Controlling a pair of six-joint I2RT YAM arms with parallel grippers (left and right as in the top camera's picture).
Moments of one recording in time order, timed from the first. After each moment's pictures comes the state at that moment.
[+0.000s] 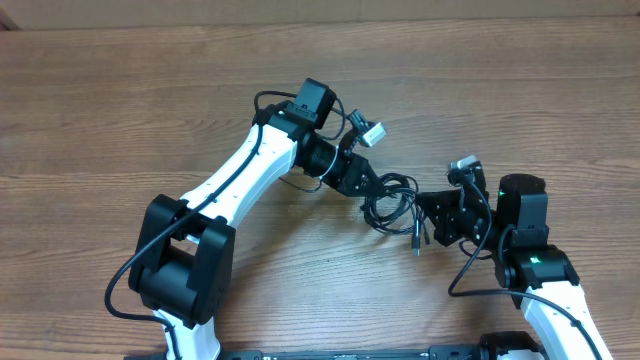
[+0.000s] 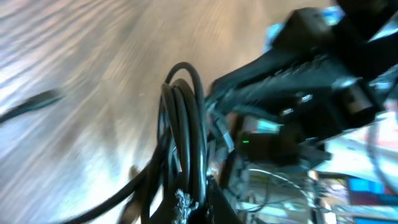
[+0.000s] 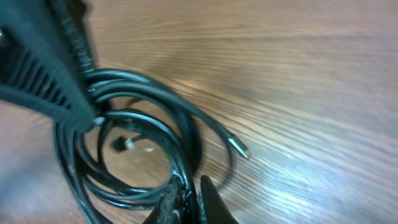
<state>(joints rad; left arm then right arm) -0.48 1.94 1.47 -0.85 1.00 0.11 0.06 0.99 0.51 -0.26 -0.56 0.00</state>
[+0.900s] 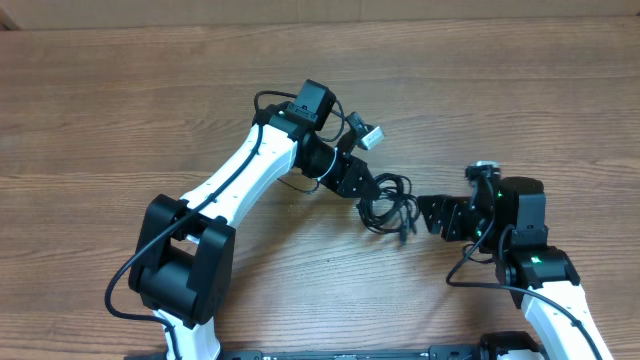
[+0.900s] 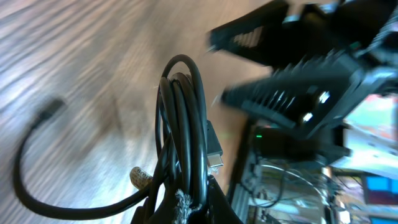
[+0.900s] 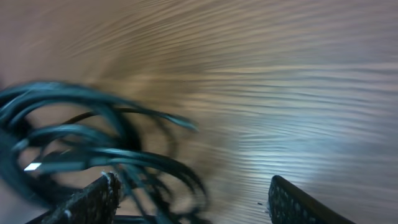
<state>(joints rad) -0.48 1.94 1.47 -0.87 0.99 0.15 0.05 0.99 0.52 -0.34 -0.44 0.19</state>
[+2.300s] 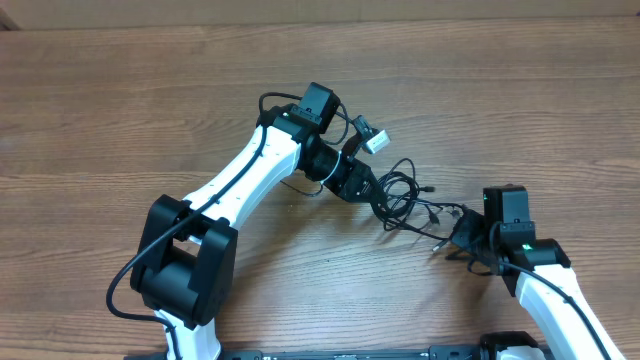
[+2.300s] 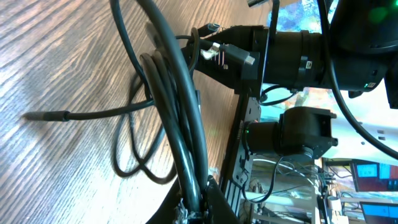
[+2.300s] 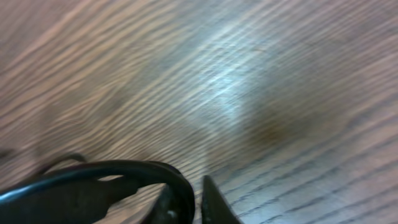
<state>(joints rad) -0.49 1.94 1.47 -0.89 1.02 0.18 0.06 1.11 0.52 -0.56 0.01 0.63</state>
